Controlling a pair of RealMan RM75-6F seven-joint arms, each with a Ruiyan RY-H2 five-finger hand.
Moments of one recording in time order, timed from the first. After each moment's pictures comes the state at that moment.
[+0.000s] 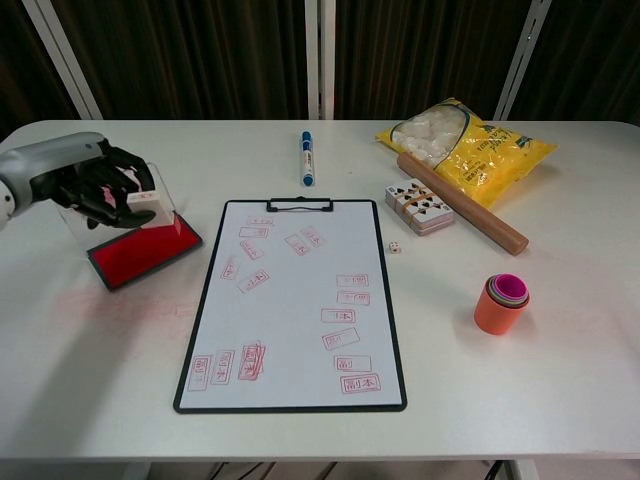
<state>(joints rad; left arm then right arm) -0.55 -1.55 -0.22 -1.46 1.10 0.90 -0.09 0.03 -1.15 0.03 -1.49 -1.52 1.48 0.03</state>
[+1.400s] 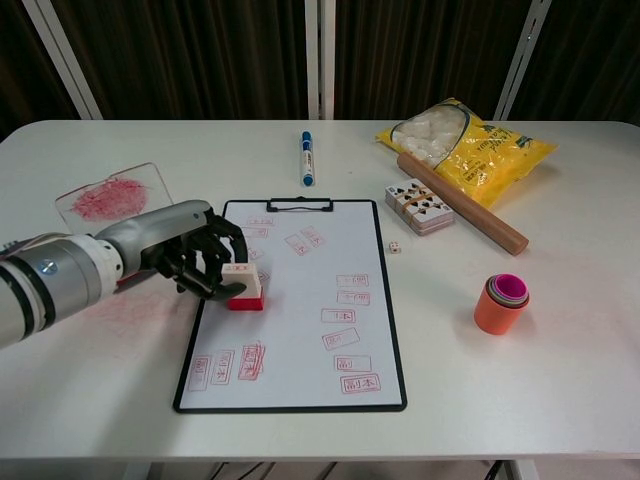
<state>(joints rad) -0.63 -1.75 -0.15 -1.48 1.00 0.89 0.12 0.02 -1.15 0.03 -1.46 -1.52 1.50 0.07</state>
